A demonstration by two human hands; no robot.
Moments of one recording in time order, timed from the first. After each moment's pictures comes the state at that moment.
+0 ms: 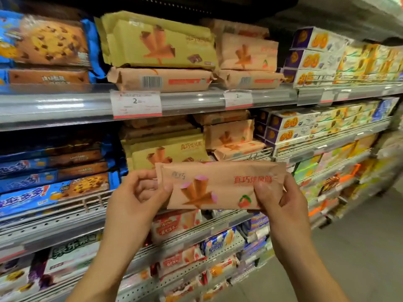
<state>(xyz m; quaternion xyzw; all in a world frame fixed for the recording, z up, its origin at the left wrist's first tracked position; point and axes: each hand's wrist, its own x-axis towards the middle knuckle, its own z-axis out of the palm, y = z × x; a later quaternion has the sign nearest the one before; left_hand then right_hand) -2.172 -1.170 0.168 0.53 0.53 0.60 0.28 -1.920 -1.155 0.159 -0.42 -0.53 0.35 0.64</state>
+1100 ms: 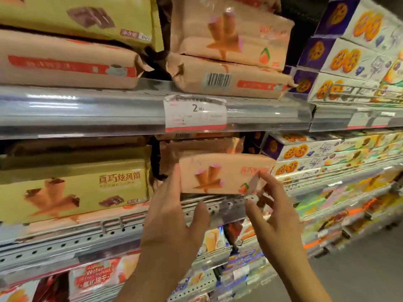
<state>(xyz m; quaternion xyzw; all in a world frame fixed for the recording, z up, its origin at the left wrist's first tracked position) -1.997 -0.997 0.146 0.59 0.63 0.48 0.14 -1.800 -0.939 0.135 -0.51 -0.70 0.16 0.47</state>
